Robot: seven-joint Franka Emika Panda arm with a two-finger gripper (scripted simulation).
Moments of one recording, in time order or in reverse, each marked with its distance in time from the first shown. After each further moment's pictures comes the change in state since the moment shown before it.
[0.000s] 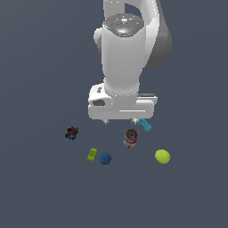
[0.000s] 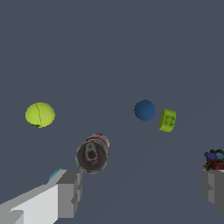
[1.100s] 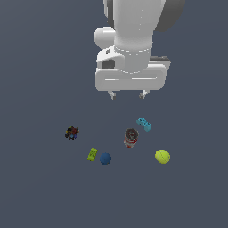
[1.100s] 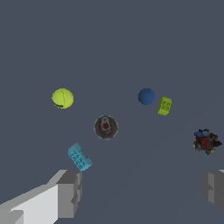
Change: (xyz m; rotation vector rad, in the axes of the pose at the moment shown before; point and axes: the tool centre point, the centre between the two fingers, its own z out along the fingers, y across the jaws) arm -0.052 -0.026 -0.075 0.000 0.008 -0.020
